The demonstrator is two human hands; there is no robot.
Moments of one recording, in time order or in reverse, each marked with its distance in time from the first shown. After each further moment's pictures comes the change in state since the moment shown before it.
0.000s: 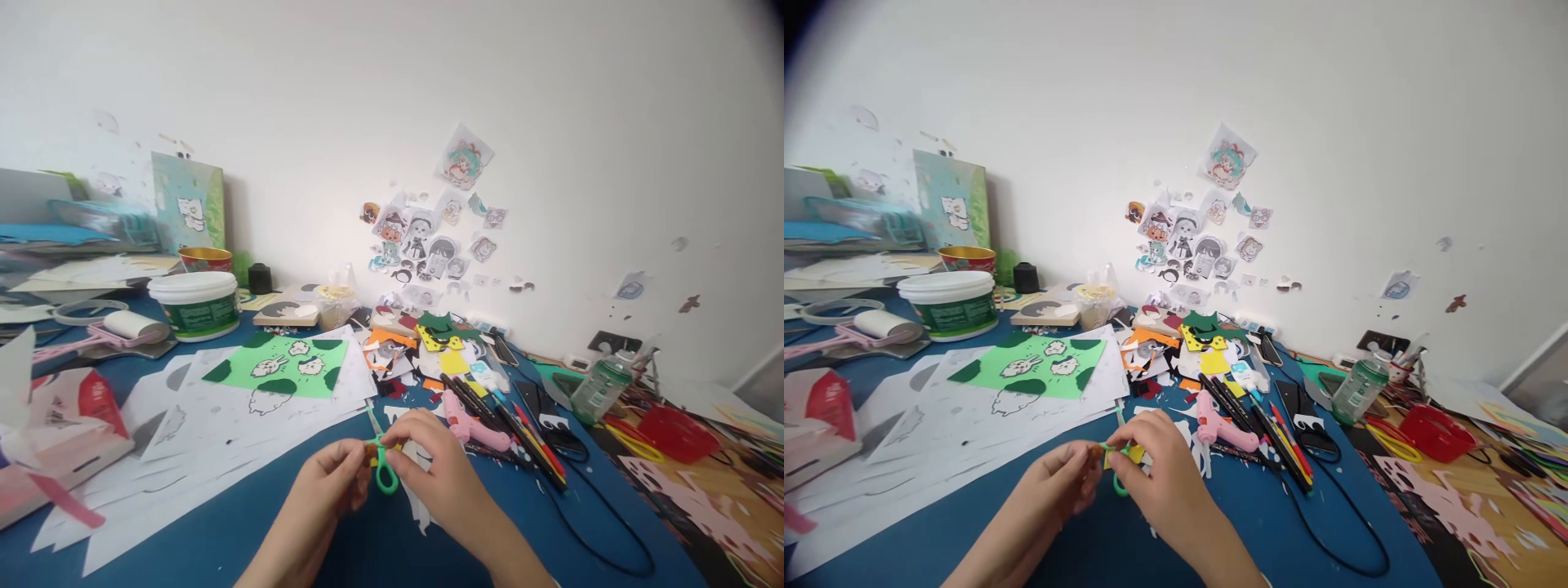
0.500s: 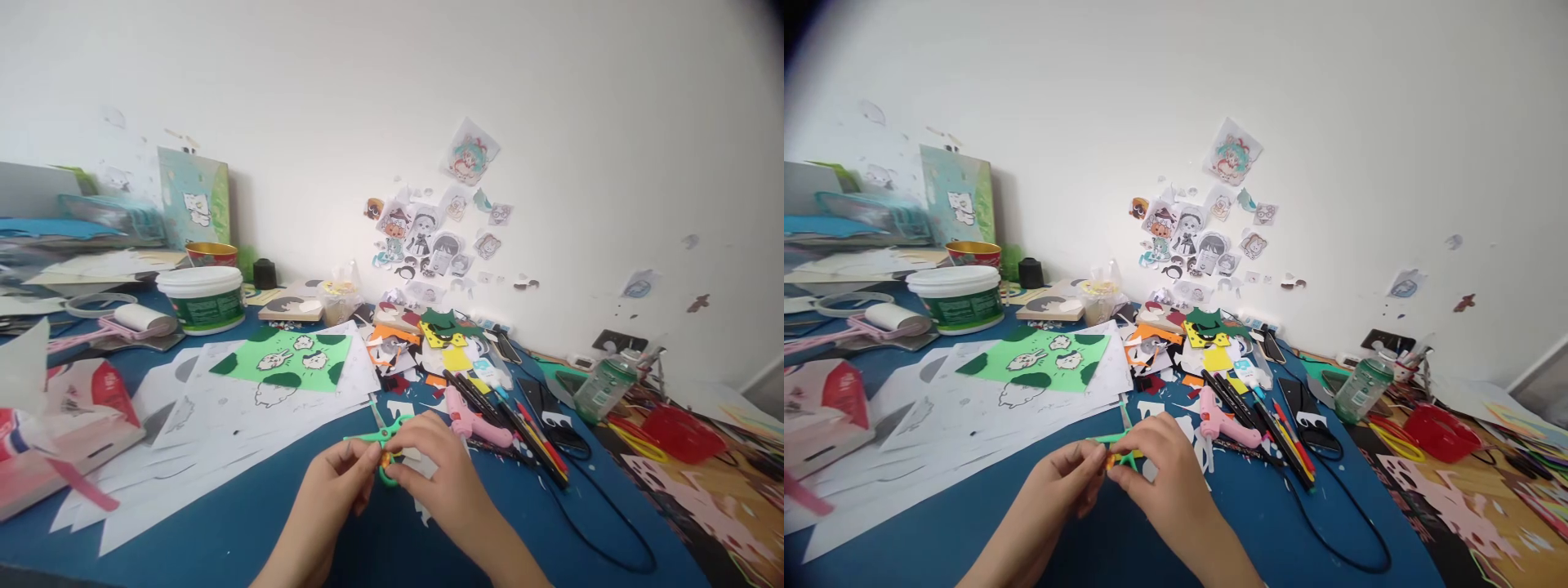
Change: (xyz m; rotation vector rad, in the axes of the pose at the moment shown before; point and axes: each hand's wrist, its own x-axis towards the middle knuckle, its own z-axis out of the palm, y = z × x) left_hand -0.004 -0.002 0.010 0.052 0.092 -0.090; right_hand -0.011 0.015 0.008 -0.061 0.070 -0.140
